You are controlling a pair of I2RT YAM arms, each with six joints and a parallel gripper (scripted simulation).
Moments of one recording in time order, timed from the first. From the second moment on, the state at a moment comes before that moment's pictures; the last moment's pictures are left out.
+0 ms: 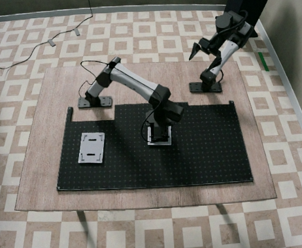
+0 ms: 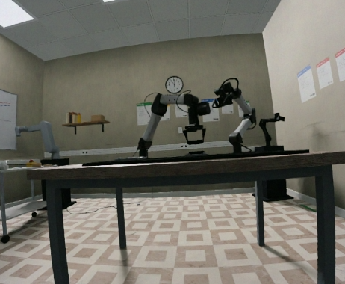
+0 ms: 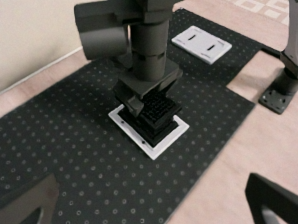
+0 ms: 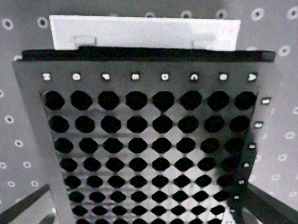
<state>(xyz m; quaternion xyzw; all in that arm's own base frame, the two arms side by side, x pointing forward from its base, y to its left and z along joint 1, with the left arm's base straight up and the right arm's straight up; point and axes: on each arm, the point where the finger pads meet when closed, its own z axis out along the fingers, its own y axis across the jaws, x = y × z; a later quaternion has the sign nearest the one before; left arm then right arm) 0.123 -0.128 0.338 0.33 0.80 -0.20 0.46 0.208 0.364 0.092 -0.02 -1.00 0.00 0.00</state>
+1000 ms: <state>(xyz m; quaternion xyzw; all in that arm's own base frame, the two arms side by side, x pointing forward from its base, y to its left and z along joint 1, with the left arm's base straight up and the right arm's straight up) 0.124 -0.127 0.338 0.33 0.80 -0.20 0.46 0.203 0.367 0.060 -0.03 -1.00 0.00 0.01</state>
